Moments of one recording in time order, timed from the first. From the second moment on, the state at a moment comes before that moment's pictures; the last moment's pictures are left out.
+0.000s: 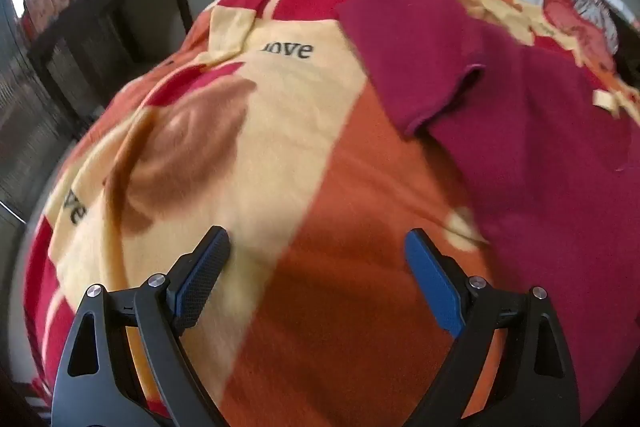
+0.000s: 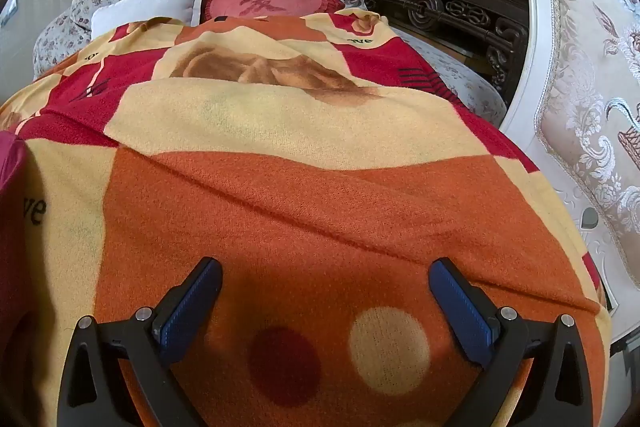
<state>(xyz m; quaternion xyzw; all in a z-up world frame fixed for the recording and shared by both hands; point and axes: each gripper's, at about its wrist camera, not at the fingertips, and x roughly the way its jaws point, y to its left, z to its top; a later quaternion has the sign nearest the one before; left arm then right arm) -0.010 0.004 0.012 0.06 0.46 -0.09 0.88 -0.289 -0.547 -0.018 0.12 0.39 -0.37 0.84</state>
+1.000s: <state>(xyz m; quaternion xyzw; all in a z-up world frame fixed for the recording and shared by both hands) -0.148 -0.077 0.095 0.10 0.39 -0.21 0.89 -0.402 -0.419 0.118 0.14 0.40 -0.23 0.88</state>
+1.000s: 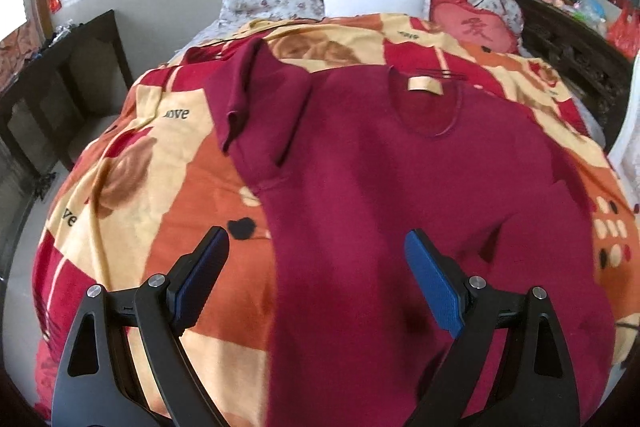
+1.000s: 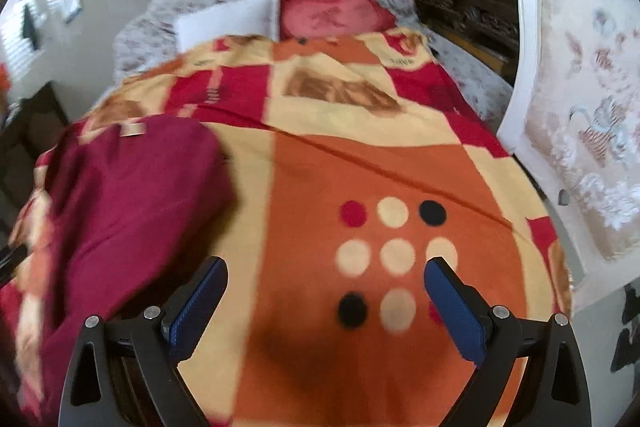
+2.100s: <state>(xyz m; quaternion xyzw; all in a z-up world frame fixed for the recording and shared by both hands) -0.168 -0.055 0.121 0.09 0.36 -0.22 0.90 -0.313 -0.237 0.178 0.16 0.33 -0.10 0.93</state>
